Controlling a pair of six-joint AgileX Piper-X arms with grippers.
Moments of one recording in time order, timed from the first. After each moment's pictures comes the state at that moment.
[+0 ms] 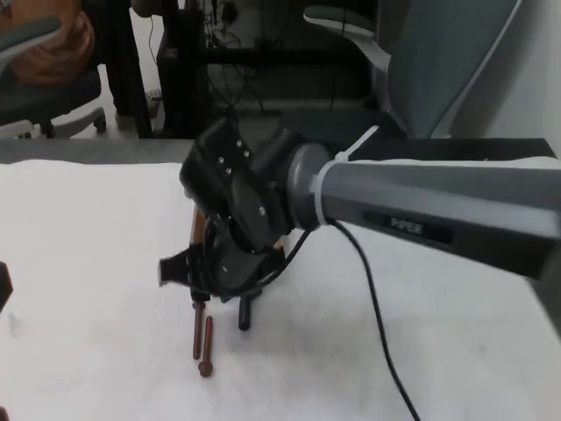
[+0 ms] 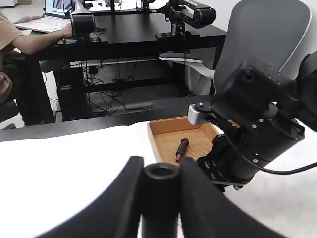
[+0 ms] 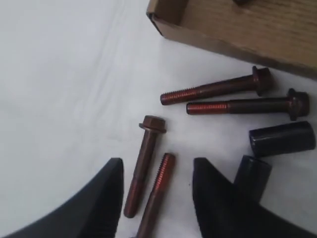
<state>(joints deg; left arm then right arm) -14.4 2.3 -27.7 40.4 1.3 1.4 49.2 119.4 -92.0 39.1 0.7 33.0</state>
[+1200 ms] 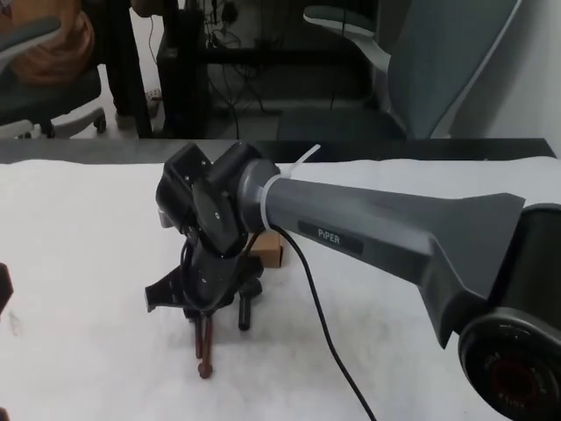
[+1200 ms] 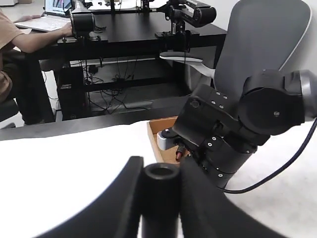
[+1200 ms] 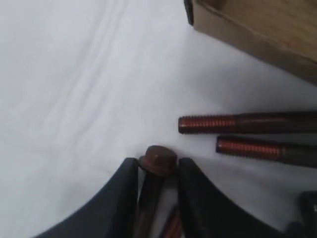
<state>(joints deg) -14.4 2.3 -27.7 40.6 1.3 1.4 49.2 133.3 -108.9 49.3 0.0 26.2</state>
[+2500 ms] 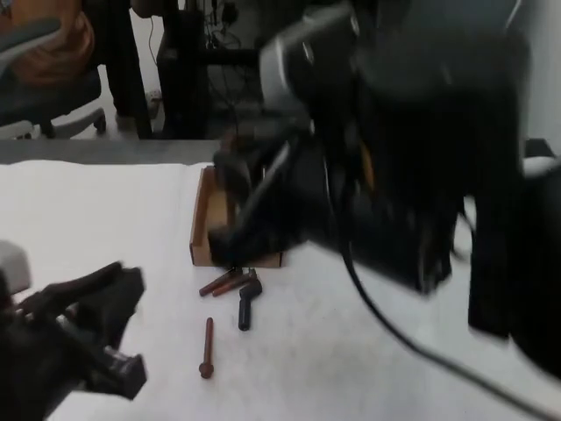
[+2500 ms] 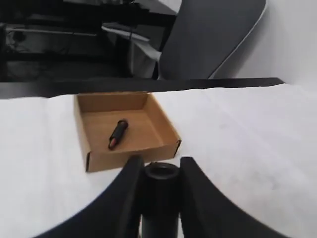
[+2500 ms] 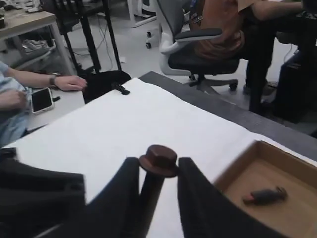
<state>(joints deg) -20.4 30.9 -8.7 -6.0 9.5 -8.9 55.6 72.2 -50.3 -4.3 6.7 8.0</state>
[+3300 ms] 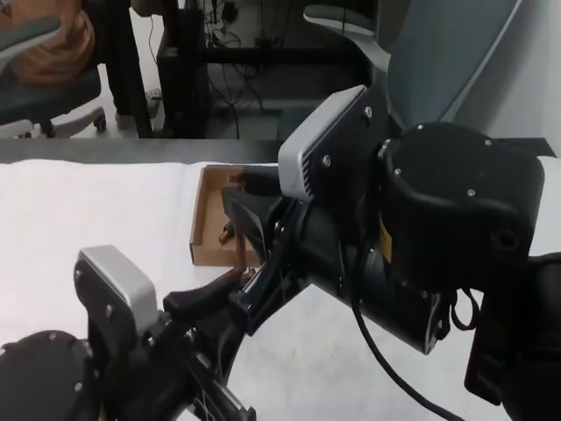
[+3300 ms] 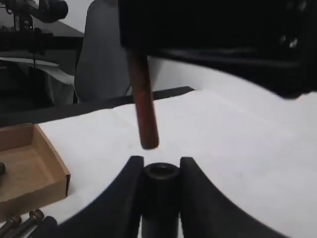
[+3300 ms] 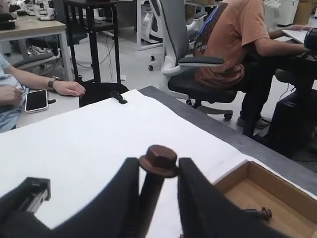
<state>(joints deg) -46.4 50.9 -8.4 -34.9 -3.1 -8.8 55.6 72.2 -43.0 -14.9 7.6 -0.8</state>
